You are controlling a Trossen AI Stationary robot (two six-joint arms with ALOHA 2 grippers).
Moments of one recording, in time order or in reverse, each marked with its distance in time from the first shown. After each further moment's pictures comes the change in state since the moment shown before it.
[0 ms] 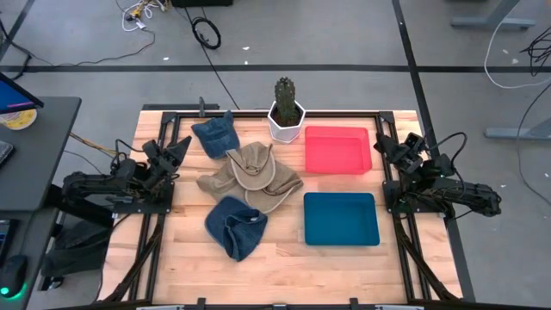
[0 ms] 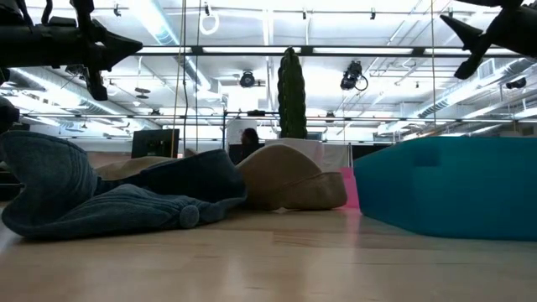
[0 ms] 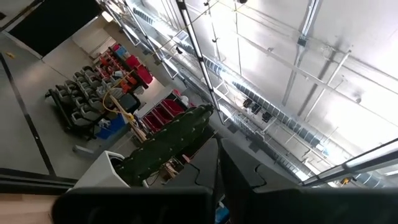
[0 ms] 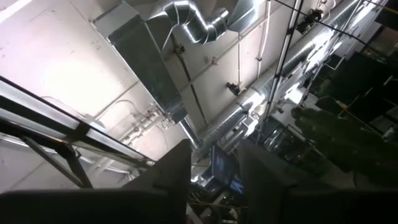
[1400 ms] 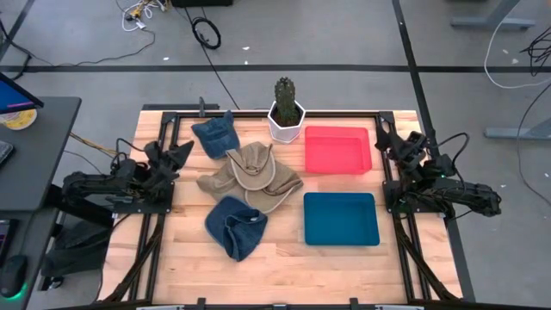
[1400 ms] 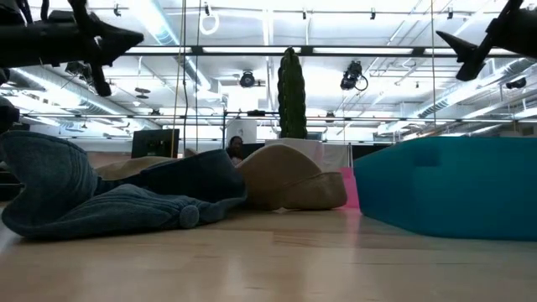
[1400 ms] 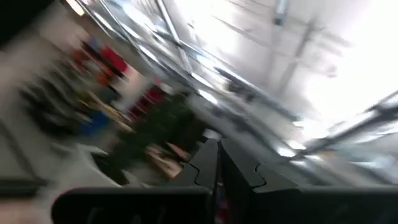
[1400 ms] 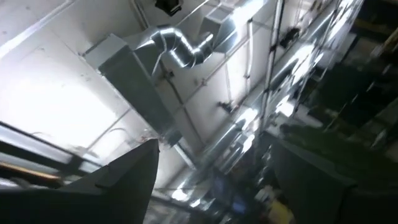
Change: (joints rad) left arm 0.000 0.000 0.000 -0.002 0.107 0.080; right arm 0.000 0.000 0.000 0.027 0.135 0.050
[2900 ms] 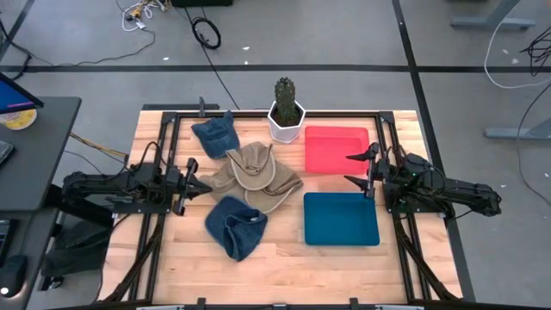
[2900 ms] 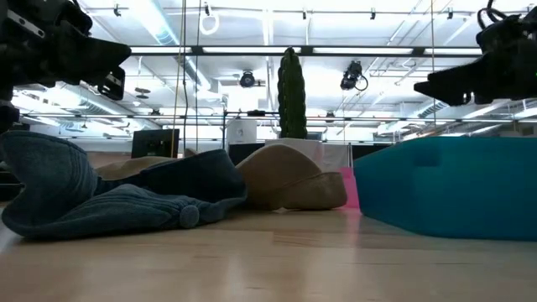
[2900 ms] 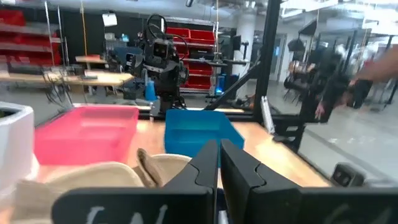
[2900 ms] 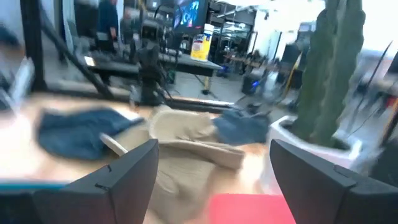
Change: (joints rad) left arm -0.002 0.000 0.000 -0.416 0.705 0.370; right arm 0.001 0.000 -0.001 -0.680 -0.383 -0.938
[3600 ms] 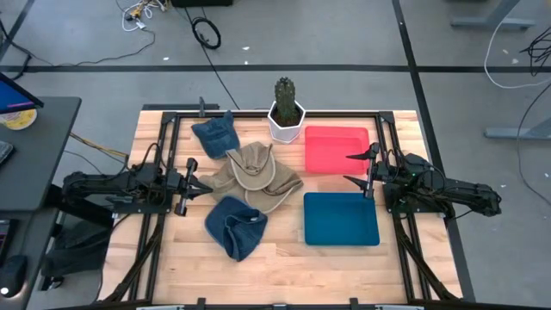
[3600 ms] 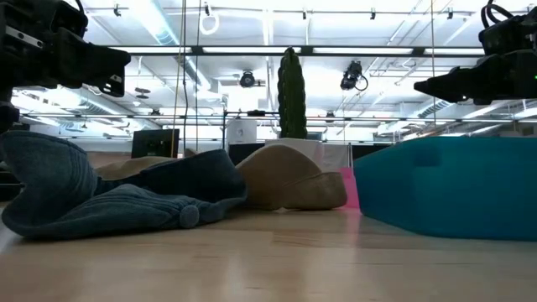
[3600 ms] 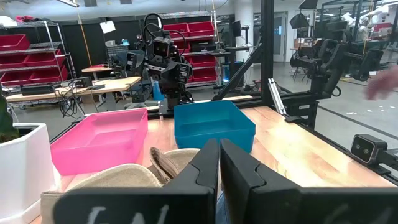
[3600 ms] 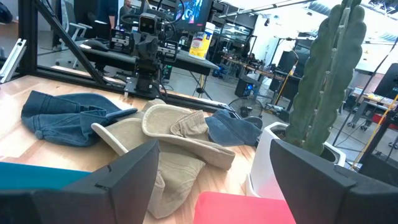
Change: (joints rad) left arm 0.000 0.000 0.000 -0.035 0.000 0.178; right arm 0.000 0.000 0.000 -0.017 0.011 -0.187
